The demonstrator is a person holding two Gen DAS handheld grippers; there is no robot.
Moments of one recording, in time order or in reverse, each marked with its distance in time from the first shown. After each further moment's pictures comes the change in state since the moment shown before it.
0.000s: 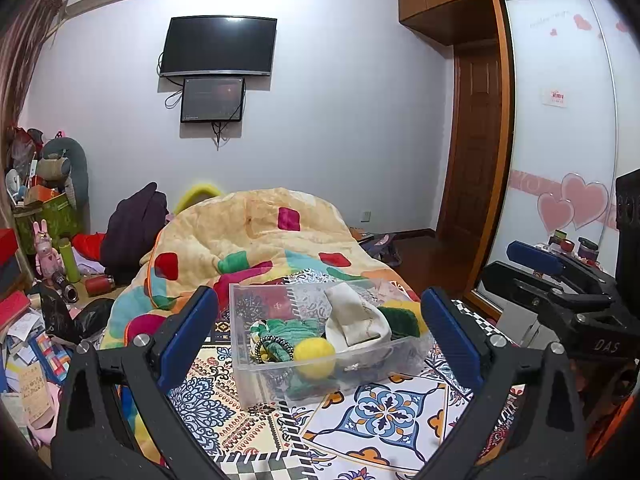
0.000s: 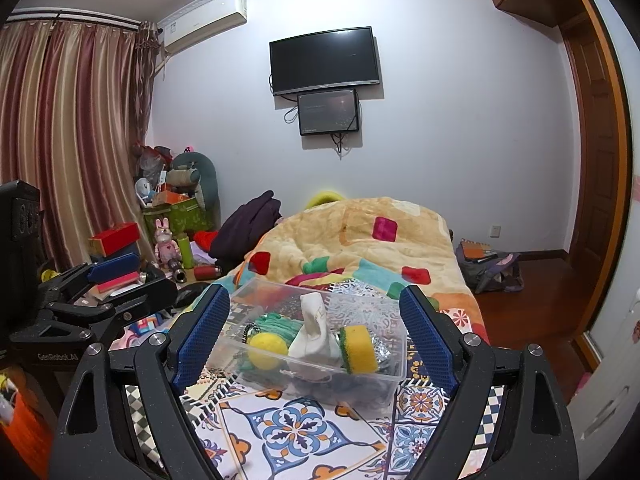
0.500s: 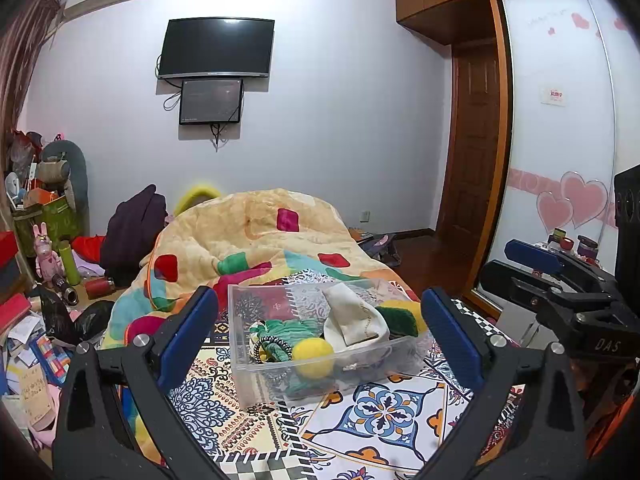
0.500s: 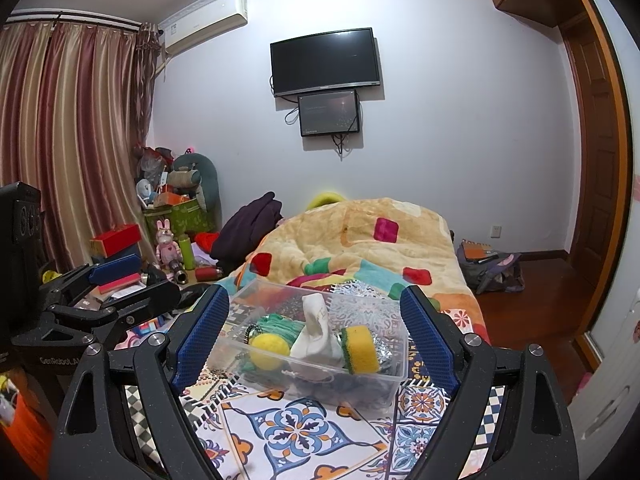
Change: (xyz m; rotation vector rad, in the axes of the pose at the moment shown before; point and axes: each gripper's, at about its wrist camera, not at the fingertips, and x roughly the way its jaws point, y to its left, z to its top) left arm 0.000 0.000 0.000 -0.002 0.000 0.001; right arm -0.002 0.001 0.002 0.001 -0.001 0.004
